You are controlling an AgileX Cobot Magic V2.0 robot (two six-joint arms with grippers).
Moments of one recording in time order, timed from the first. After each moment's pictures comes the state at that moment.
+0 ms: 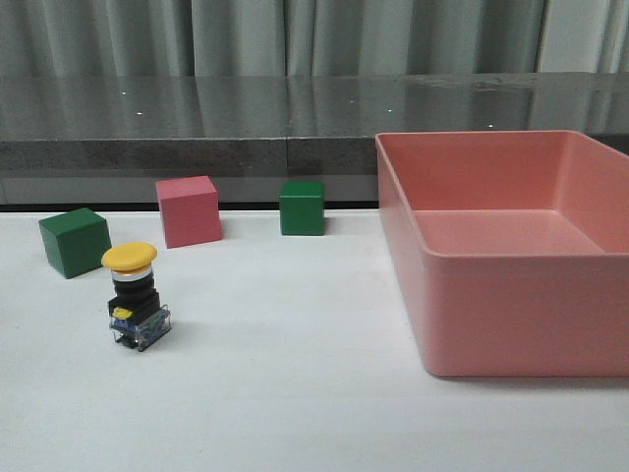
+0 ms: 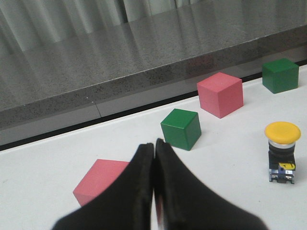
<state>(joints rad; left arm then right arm) -0.10 0.23 -0.07 0.02 0.05 0.24 0.06 0.38 -0.31 0.53 0.19 -0.55</state>
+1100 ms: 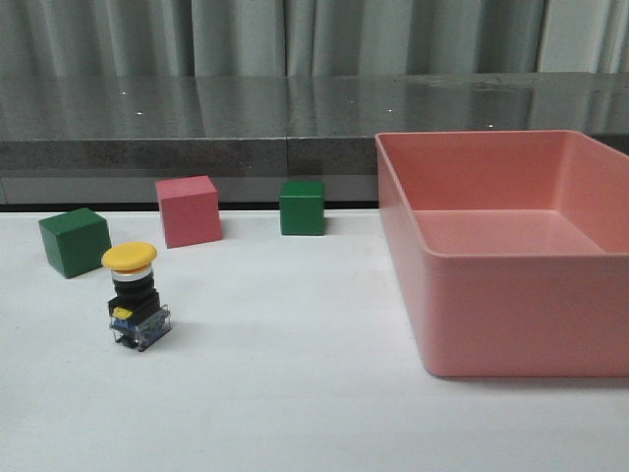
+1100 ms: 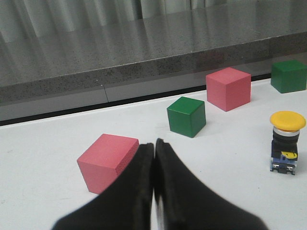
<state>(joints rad) -0.06 0.00 0.00 0.08 0.20 0.10 0.06 0.38 -0.31 0.53 0.19 -0.55</state>
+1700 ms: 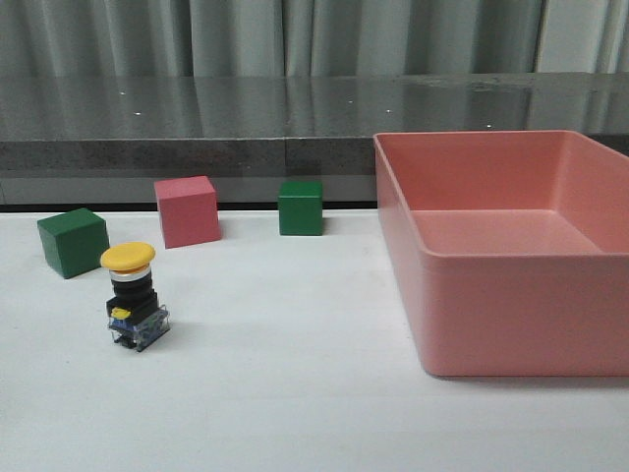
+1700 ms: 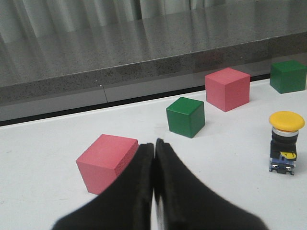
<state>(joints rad) -0.06 0.00 0.00 0.08 0.20 0.10 0.06 0.27 -0.23 0.23 0.17 -0.28</state>
